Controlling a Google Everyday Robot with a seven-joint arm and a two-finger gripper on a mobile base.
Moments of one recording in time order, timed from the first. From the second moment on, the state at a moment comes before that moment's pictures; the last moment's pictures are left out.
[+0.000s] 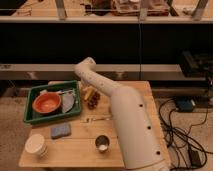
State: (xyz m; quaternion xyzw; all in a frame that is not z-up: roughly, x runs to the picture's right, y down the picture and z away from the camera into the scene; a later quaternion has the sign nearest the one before) arm -0.107 -0.018 1.015 -0.14 -0.17 -0.72 0.66
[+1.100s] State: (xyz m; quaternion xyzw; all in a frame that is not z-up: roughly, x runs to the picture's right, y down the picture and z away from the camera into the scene) arm -0.126 -0.031 0.972 -0.13 -0.23 -0.72 0.64
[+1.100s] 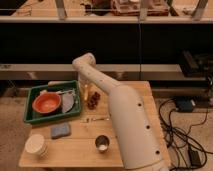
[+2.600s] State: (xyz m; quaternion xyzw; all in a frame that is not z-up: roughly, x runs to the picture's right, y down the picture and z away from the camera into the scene) arm -0.294 -0.040 0.825 0.10 -0.34 -0.73 0.58
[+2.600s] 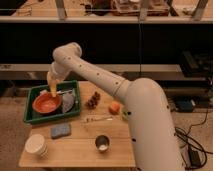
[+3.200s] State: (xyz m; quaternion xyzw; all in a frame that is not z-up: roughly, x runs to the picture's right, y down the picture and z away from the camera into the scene) arm -0.337 0.022 0.883 0.09 -0.36 -0.75 0.55
